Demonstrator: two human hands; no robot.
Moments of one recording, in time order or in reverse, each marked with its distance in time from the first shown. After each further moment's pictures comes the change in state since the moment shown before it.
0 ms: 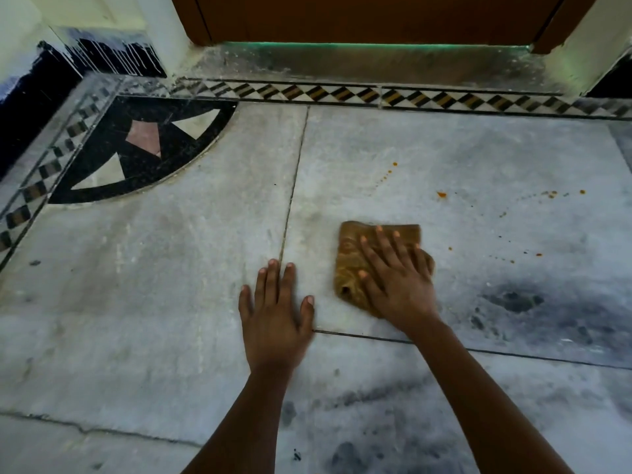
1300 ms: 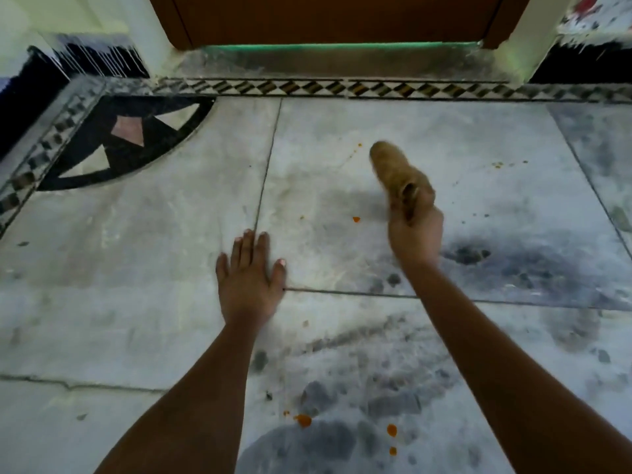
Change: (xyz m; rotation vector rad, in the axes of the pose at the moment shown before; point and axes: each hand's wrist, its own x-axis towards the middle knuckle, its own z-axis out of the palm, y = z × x) left_hand -0.002 0.001 -0.001 0.062 -0.015 0.022; right_hand -0.026 0.011 -0.074 0.700 0.455 0.545
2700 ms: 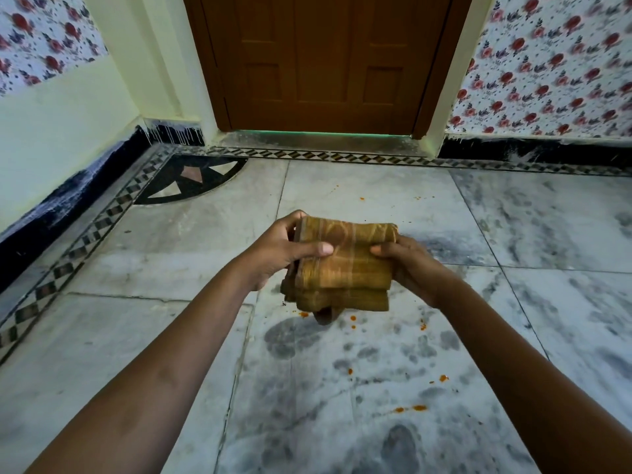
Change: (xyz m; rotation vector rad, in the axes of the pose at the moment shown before) left_hand -0.201 0.056 -0.272 -1.214 -0.483 0.172; right_hand -0.216 -0.066 -0.219 0.651 -0.823 0.098
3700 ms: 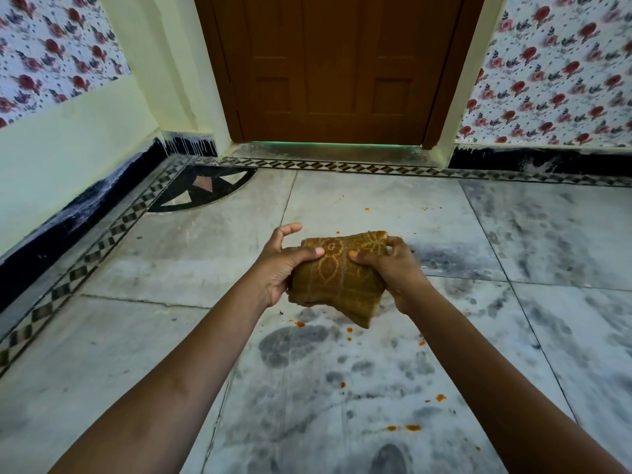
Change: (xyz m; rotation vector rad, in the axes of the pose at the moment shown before) left_hand 0.020 -0.019 0.030 -0.377 0.281 -0.192; right_hand 0.013 -0.004 0.009 0.005 0.354 0.099
